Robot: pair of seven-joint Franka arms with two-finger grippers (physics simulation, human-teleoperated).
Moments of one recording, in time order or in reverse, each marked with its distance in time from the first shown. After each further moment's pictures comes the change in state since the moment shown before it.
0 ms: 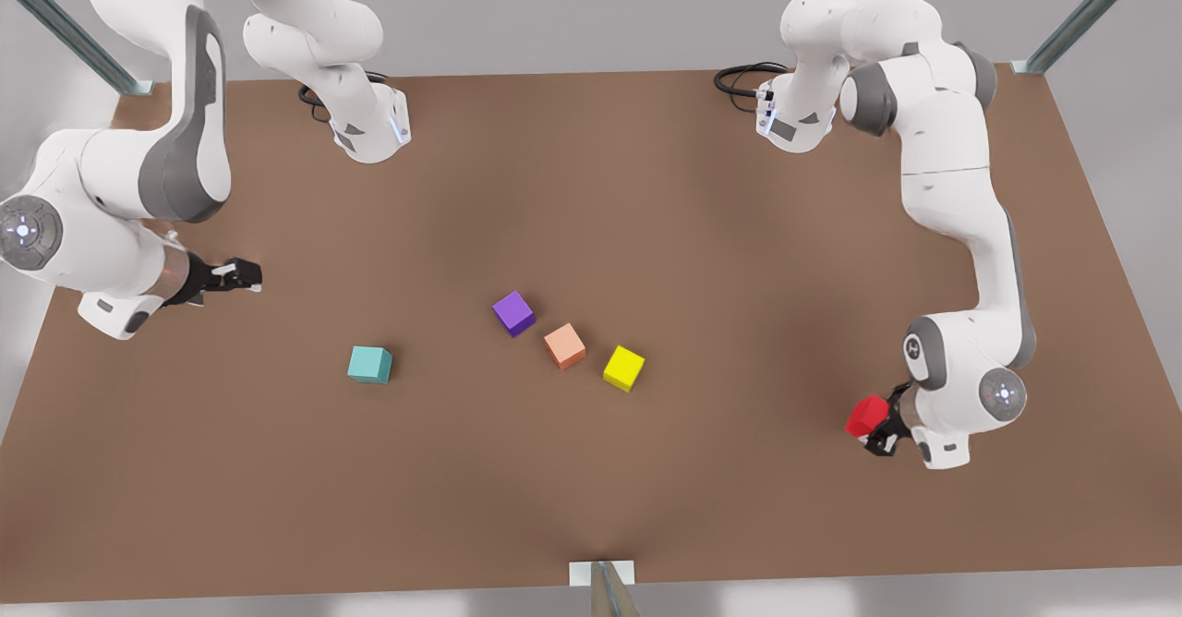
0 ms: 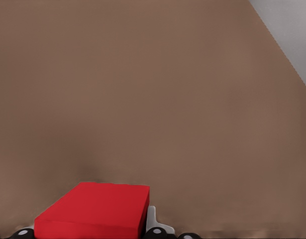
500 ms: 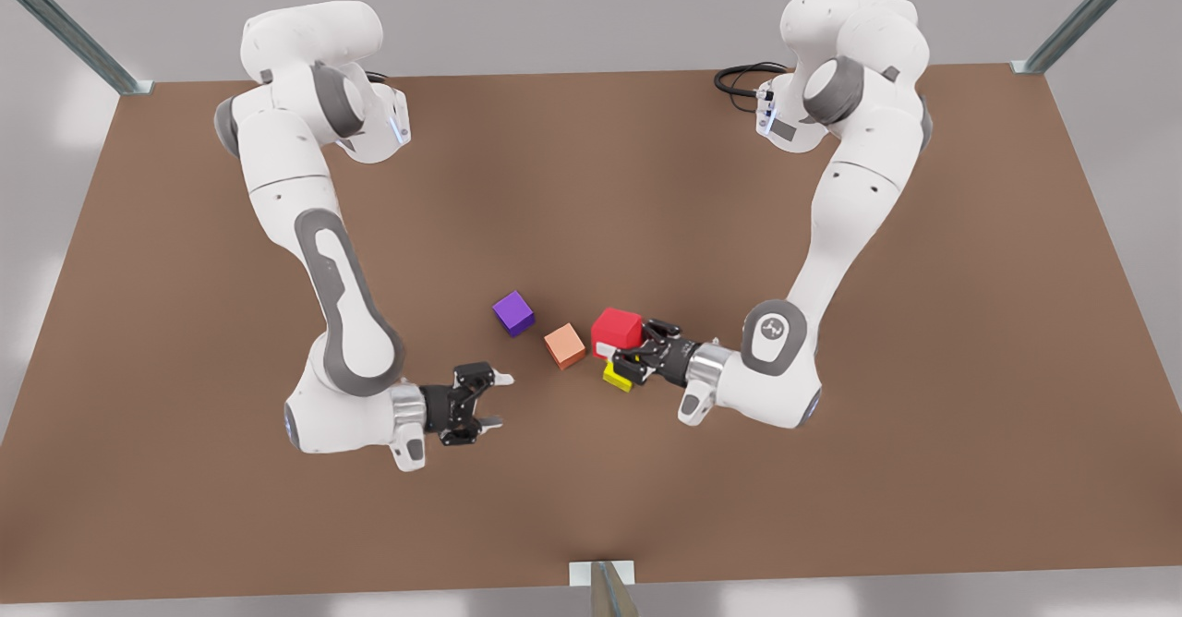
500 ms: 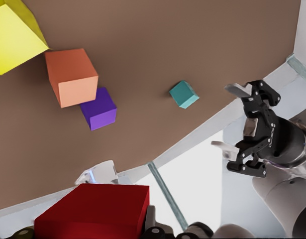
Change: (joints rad) left arm -0.041 0.165 -0.597 0.163 -0.619 -0.236 0.136; right arm 0.046 0.642 0.278 0.375 0.952 0.371 -0.726
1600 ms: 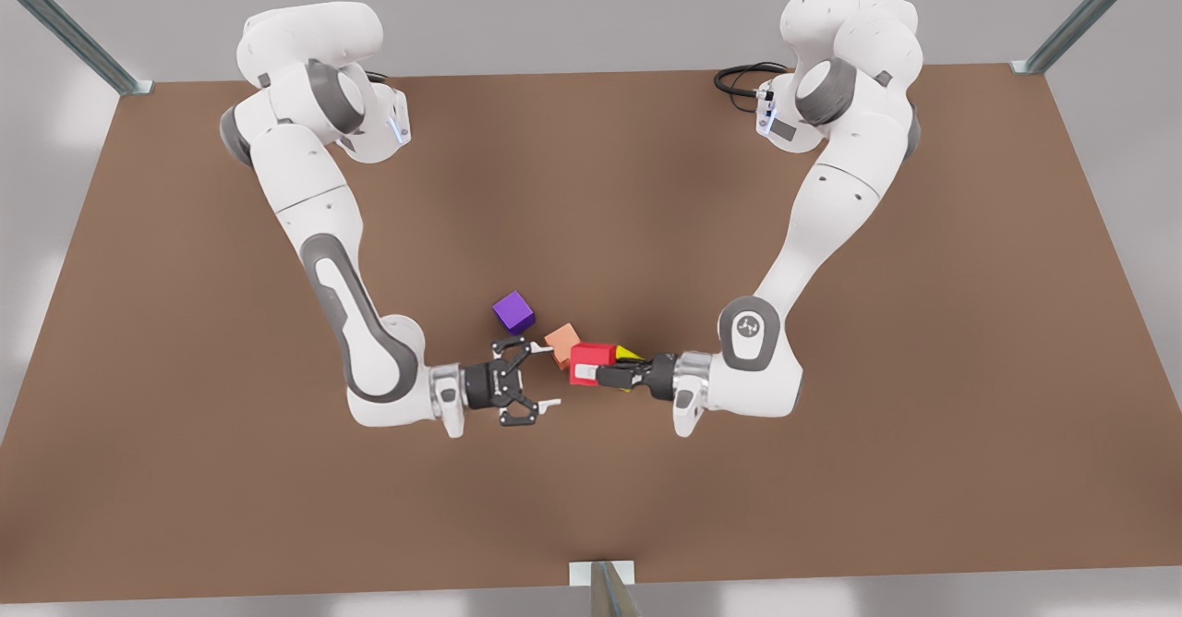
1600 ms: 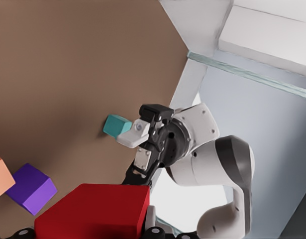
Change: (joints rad) left arm -0.020 0.023 -0.040 -0.021 -0.121 0.301 0.579; right arm -0.027 0.011 0.150 -0.205 0.473 -0.022 -1.111
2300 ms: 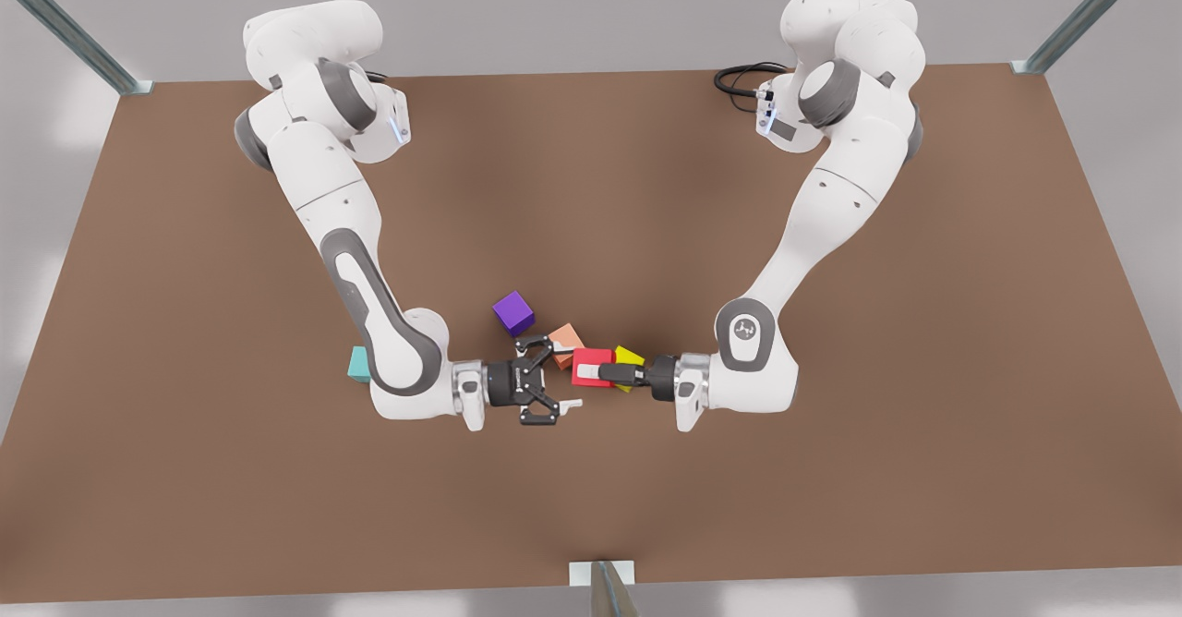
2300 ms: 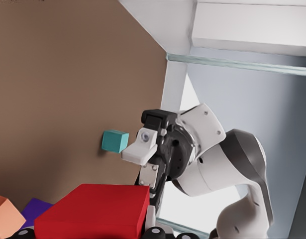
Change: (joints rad) left arm 0.016 0.001 -0.012 -0.066 -0.060 0.062 0.293; right arm 0.055 0.015 0.013 0.038 0.060 0.087 -0.094
